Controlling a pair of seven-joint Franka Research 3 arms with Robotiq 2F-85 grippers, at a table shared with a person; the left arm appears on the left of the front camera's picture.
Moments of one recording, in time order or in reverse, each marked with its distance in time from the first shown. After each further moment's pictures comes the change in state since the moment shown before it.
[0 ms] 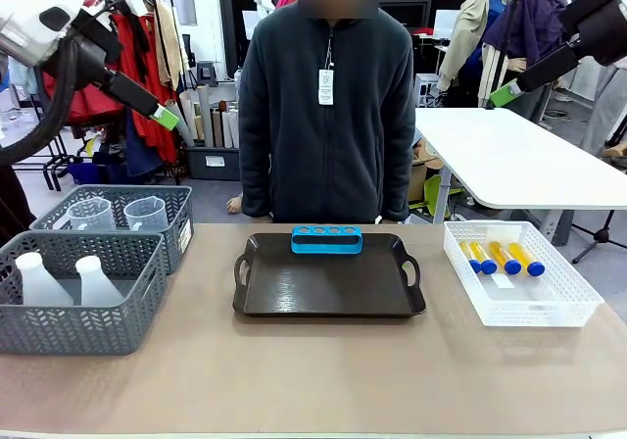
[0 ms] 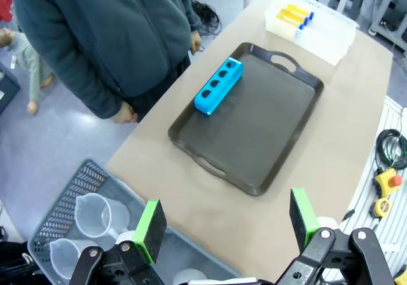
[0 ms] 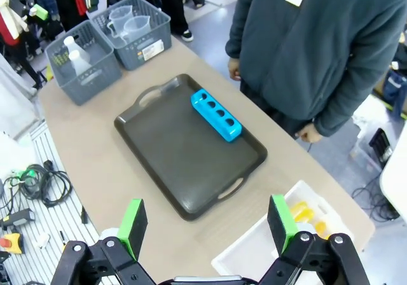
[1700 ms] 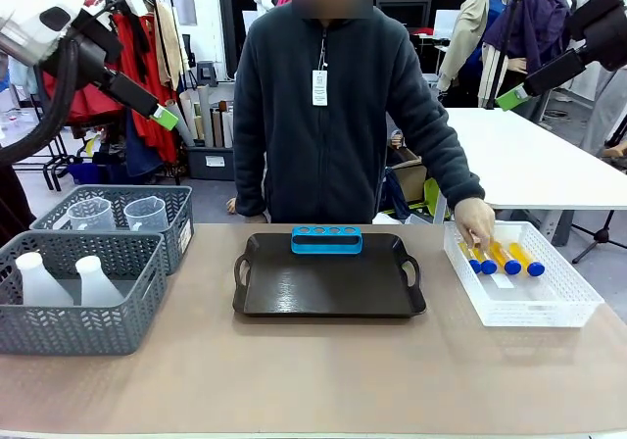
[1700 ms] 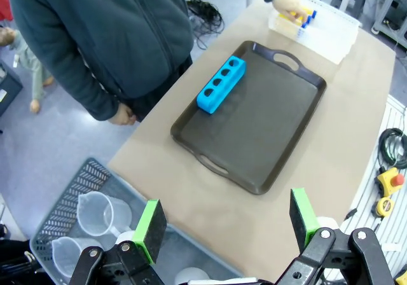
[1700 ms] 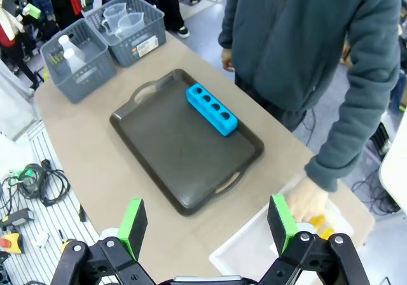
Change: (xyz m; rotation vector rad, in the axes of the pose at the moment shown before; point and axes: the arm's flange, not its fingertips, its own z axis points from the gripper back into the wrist) left arm 0.001 -0.001 0.000 0.011 0.007 -0.004; right arm -0.006 -0.007 0.000 -0.011 0.014 -0.017
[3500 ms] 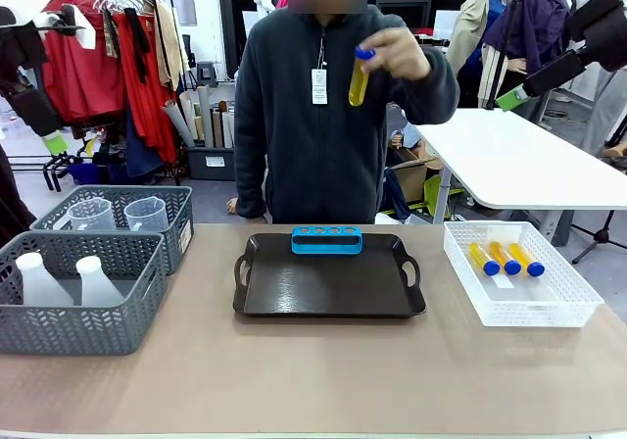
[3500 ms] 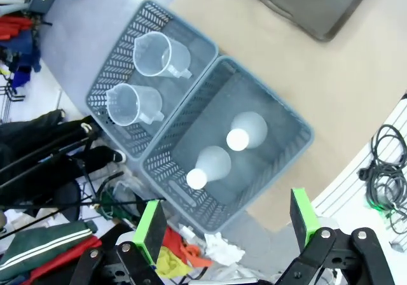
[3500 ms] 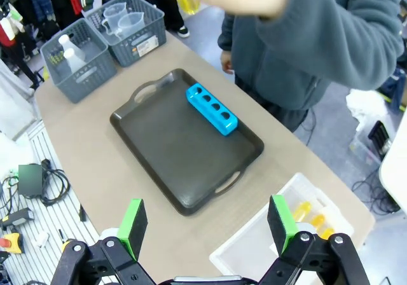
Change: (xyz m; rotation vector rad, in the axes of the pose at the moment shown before) left arm -0.035 -0.009 0.076 0.295 0.525 -0.033; right arm 0.000 0.000 0.000 0.000 0.001 0.000
